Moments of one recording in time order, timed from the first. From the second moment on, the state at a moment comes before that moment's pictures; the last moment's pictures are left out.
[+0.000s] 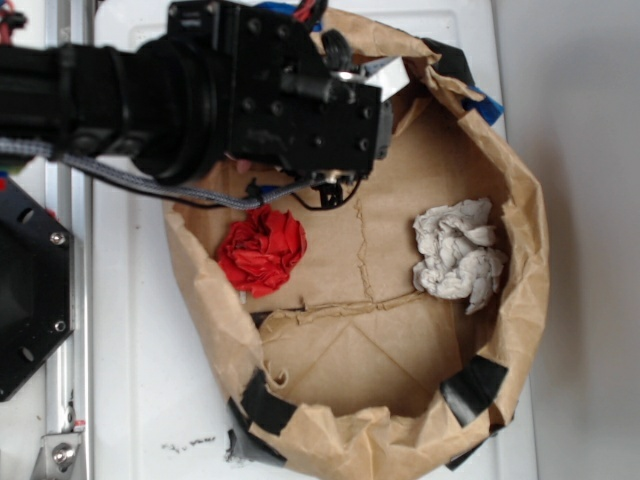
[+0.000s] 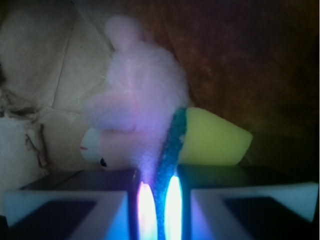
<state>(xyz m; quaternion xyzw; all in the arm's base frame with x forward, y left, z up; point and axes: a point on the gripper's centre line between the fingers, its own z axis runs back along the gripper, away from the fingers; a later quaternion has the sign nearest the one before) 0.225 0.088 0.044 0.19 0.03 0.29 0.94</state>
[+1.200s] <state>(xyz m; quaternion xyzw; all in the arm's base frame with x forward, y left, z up) 0.241 0.052 0.128 0.09 0.00 0.32 0.94</state>
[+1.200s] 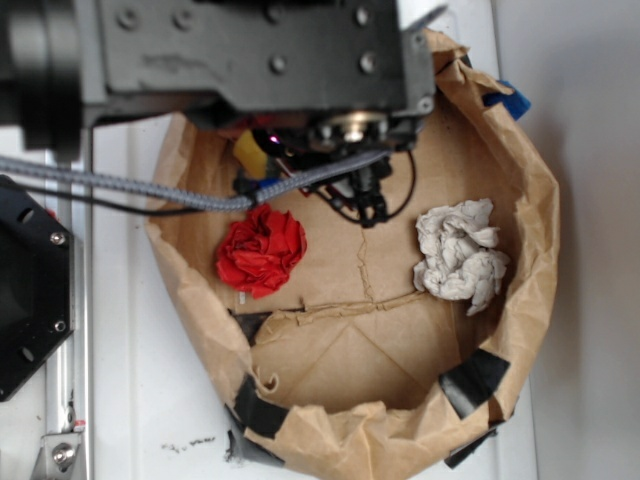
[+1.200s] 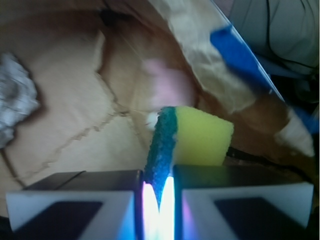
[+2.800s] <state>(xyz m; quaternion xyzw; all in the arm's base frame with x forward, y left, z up) 0.254 -0.008 0.156 0.02 -0.03 0.03 1.00</state>
